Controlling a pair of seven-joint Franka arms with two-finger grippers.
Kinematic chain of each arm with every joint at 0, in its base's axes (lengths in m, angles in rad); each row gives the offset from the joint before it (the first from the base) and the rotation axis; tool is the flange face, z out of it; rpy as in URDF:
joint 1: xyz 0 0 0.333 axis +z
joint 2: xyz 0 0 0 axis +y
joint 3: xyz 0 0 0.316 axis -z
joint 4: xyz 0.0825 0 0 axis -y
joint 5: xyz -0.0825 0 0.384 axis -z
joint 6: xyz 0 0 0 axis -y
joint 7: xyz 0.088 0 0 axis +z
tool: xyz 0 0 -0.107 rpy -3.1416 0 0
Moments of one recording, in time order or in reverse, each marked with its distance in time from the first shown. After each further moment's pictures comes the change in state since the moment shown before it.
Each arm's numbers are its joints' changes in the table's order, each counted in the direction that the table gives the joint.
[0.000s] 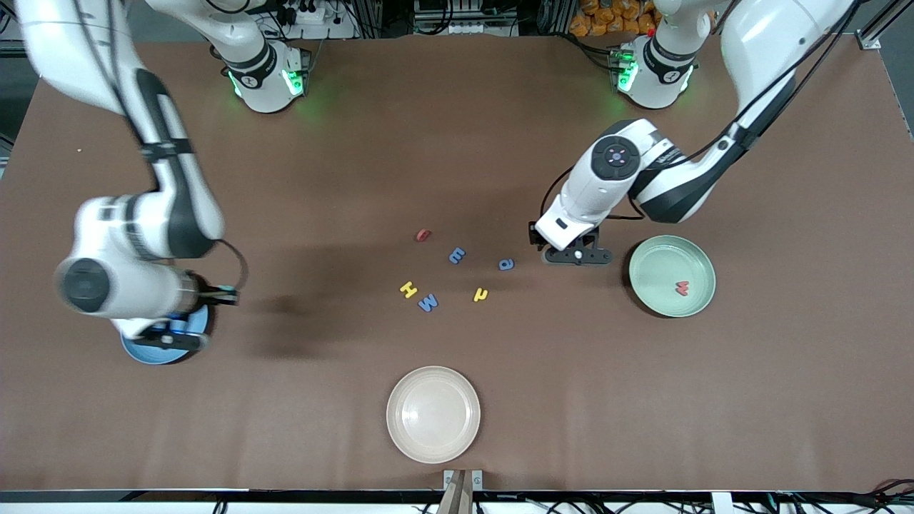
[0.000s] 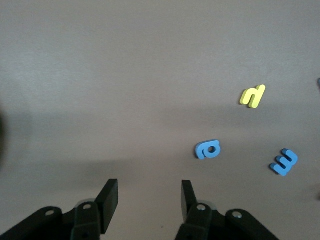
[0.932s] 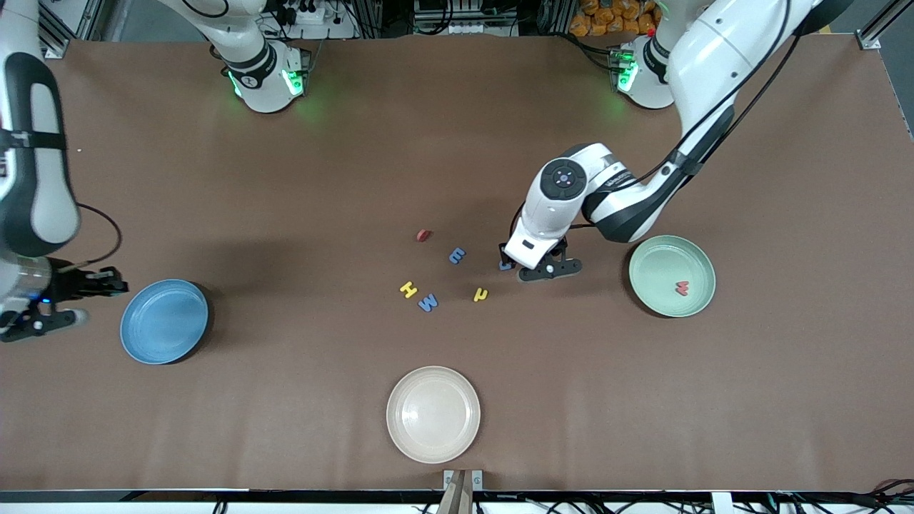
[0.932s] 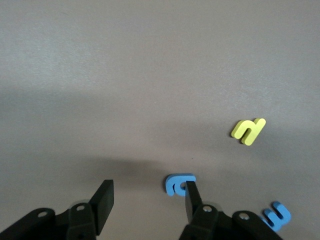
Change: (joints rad) left arm -0.376 0.092 -0.320 0.150 0.000 0.053 0.239; right arm -0.272 -0.031 -0.002 0.046 -0.023 0.002 0.624
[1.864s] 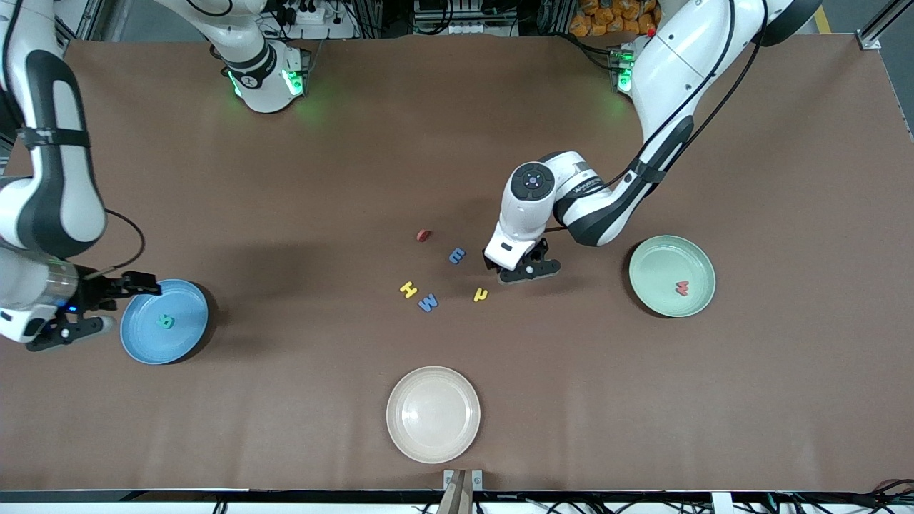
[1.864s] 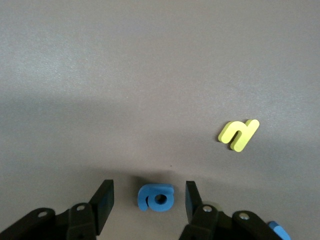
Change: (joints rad) left arm -0.156 0.048 -0.132 0.039 -0.011 0.073 0.074; right arm 0.116 0.001 -0.027 -0.001 -0.010 0.013 -0.157
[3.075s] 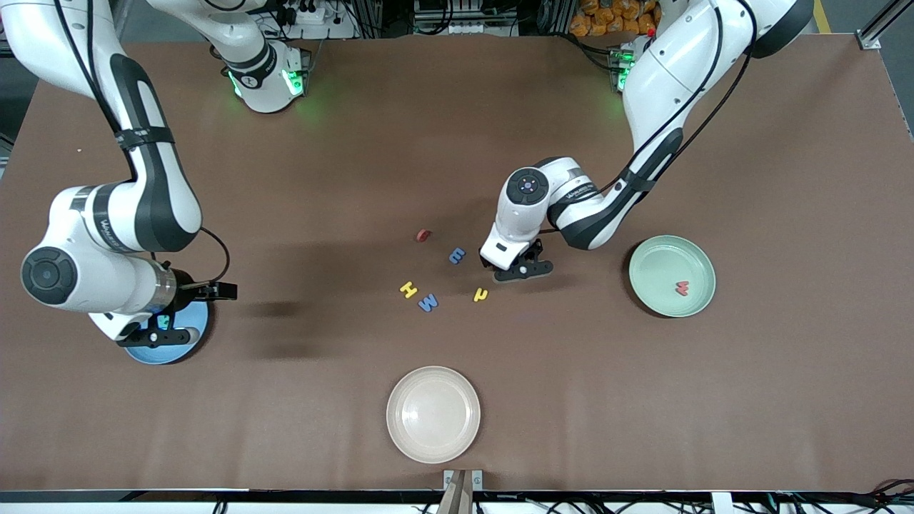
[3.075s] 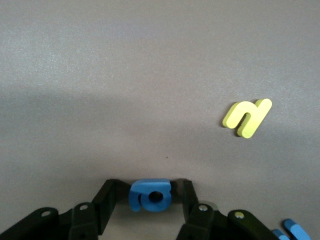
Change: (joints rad) left arm -0.010 0.051 -0.001 0.002 -0.024 0.024 0.000; right arm 0.182 0.018 -0.001 -0.030 0.001 0.005 -0.431
